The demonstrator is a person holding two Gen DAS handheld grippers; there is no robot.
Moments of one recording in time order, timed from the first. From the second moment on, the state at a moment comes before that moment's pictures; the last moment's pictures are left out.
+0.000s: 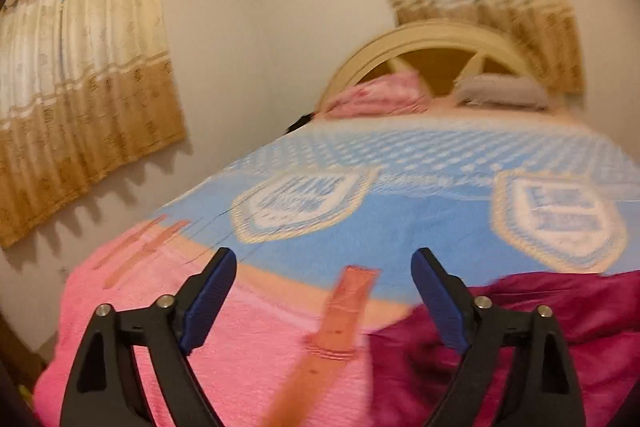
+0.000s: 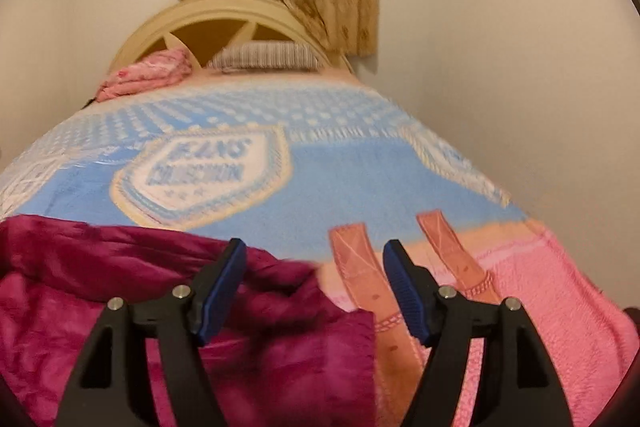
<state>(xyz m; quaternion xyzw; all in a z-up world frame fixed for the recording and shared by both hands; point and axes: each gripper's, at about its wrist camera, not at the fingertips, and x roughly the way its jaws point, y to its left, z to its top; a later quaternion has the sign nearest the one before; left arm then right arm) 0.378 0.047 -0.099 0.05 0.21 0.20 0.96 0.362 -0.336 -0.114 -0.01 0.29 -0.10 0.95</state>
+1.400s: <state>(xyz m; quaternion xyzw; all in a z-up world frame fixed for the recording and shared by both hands) 0.488 -0.031 -0.216 0.13 0.35 0.13 0.92 0.416 -0.259 -0.200 -0.05 0.40 -0.02 0.91</state>
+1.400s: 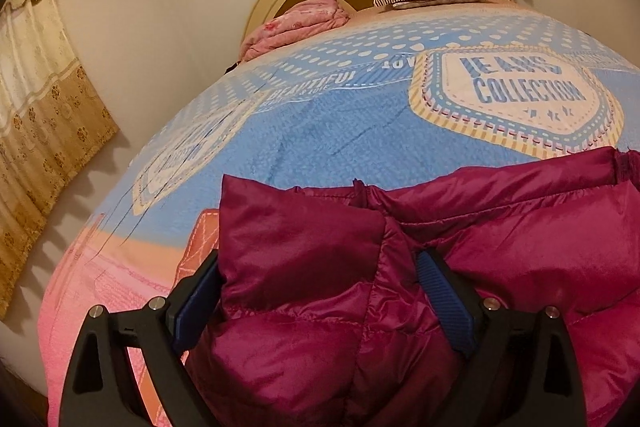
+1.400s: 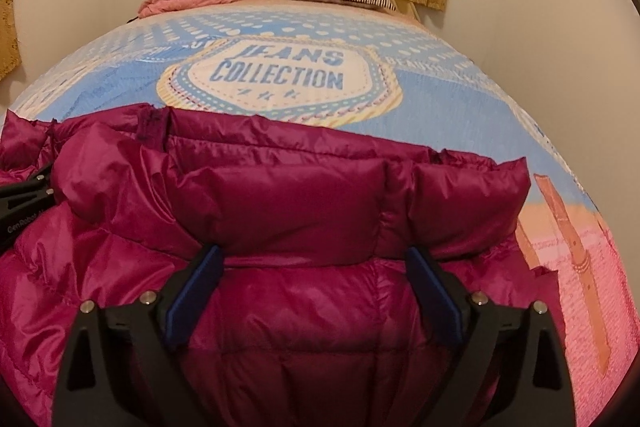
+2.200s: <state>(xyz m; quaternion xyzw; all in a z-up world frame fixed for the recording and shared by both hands) 0.458 -0.090 -0.180 0.18 0.30 0.07 0.93 0.409 -0.319 -0.166 0.04 0.37 -0.04 0.93</state>
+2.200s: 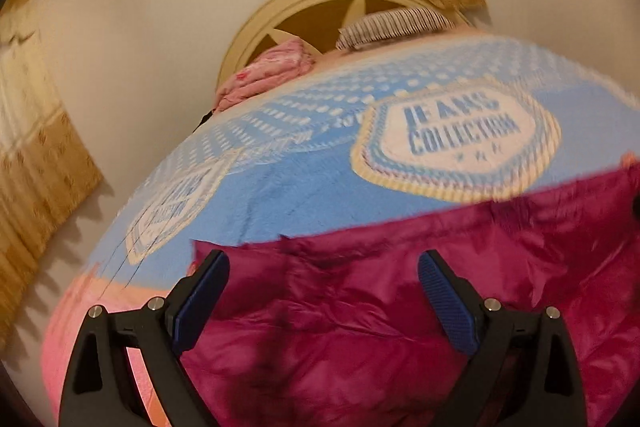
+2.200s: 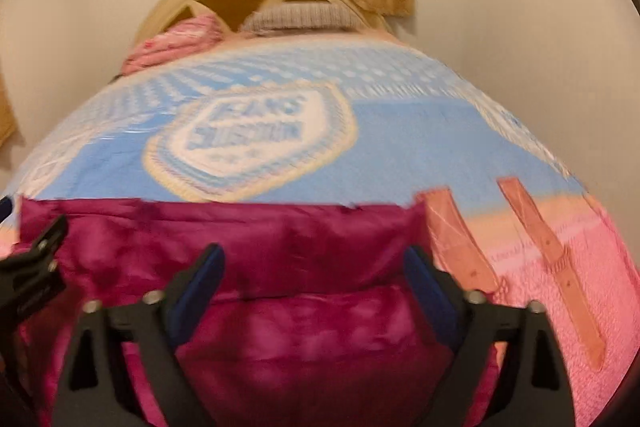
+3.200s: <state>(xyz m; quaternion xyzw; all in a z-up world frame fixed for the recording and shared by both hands) 0.480 -0.094 -0.222 0.19 0.35 0.08 0.91 0.426 -0.325 -0.209 0.03 0.43 -0.07 0.90</state>
